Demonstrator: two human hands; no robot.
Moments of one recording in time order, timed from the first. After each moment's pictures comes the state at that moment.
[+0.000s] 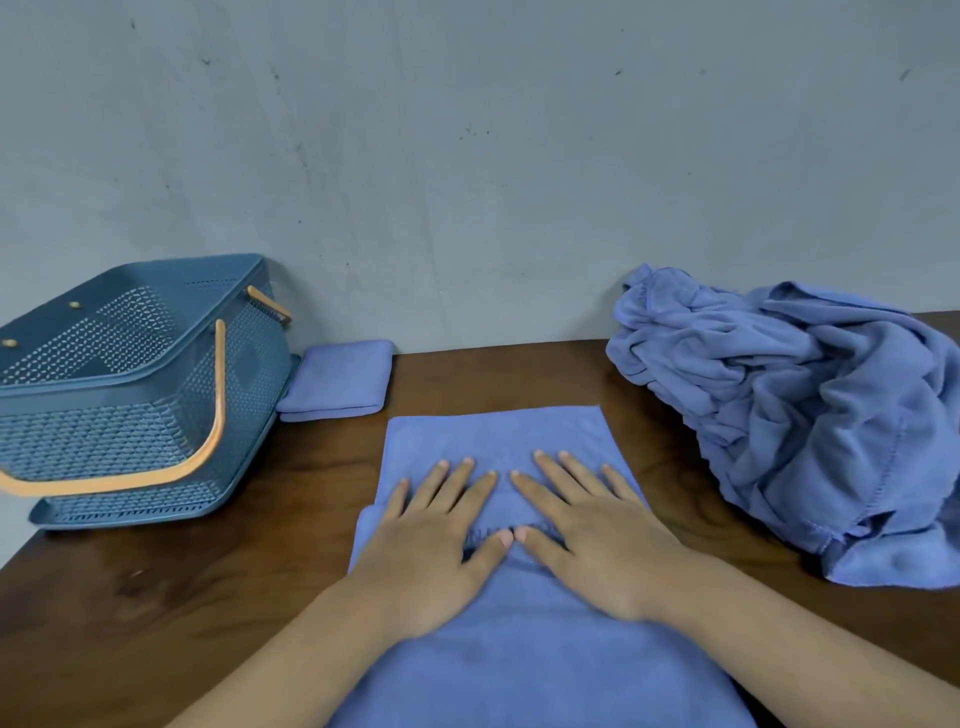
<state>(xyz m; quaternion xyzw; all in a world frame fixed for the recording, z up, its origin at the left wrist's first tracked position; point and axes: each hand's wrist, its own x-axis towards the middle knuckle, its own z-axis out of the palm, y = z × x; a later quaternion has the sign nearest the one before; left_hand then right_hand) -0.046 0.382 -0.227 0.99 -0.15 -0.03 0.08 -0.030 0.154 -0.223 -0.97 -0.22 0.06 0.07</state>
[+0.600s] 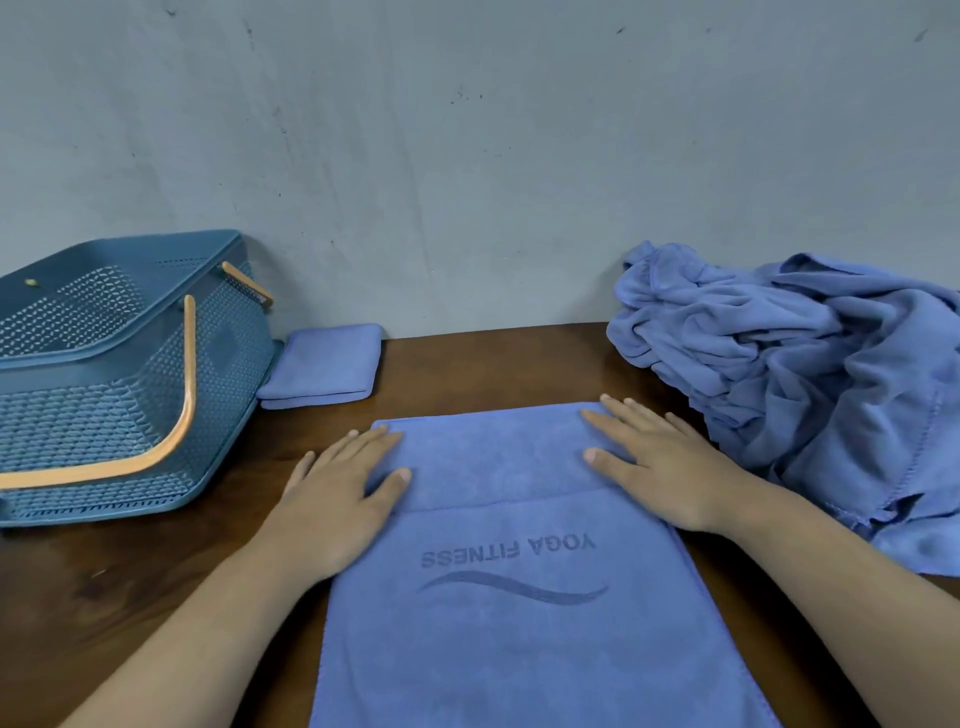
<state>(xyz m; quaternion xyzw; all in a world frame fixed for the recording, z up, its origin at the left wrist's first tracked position) -0.013 0.454 -0.221 0.98 -0.02 -0.01 0.19 0.026 0.085 -0.220 -0.98 -0.13 0.08 0.14</state>
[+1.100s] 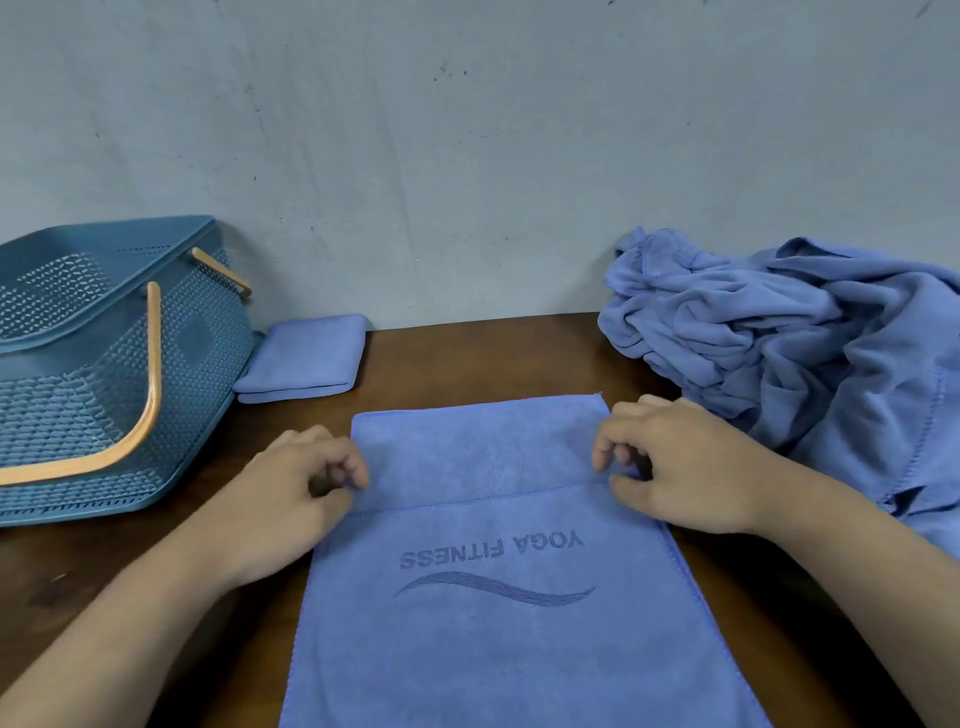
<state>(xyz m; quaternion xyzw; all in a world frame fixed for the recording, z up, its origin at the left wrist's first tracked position) -0.024 0.474 -0.197 0.96 -0.09 0.00 0.26 0.008 0.074 -0.195 -0.96 -0.26 -0.03 0.14</state>
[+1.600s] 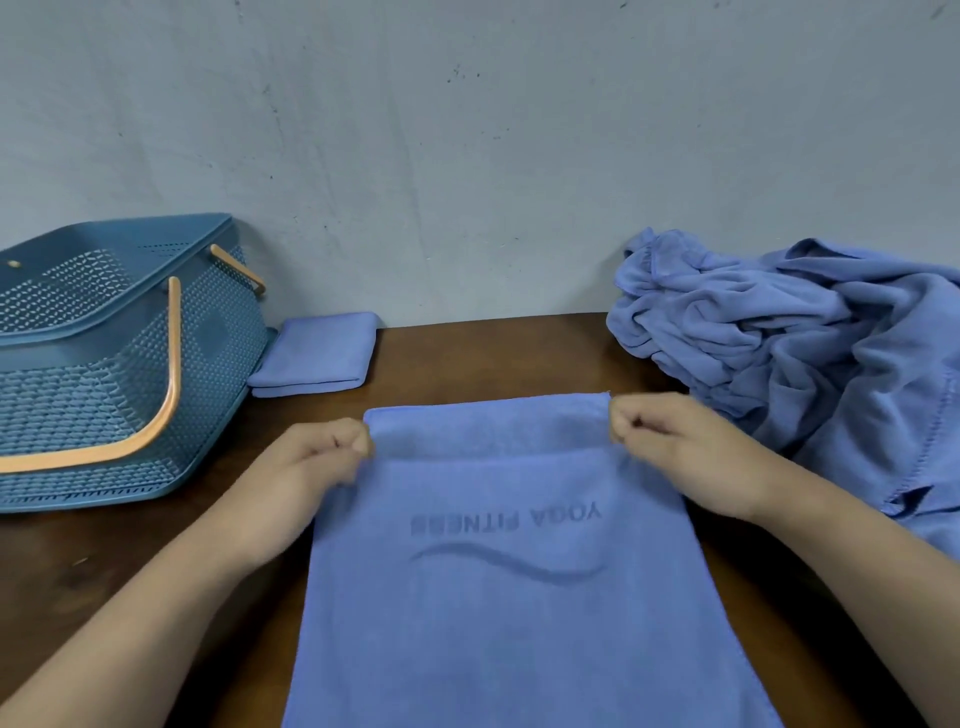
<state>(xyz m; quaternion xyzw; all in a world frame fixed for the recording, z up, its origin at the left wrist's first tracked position) -0.032 0.458 -0.184 0.85 -0.10 0.00 0.51 0.003 0.085 -0.188 -0.89 -0.22 0.00 0.40</state>
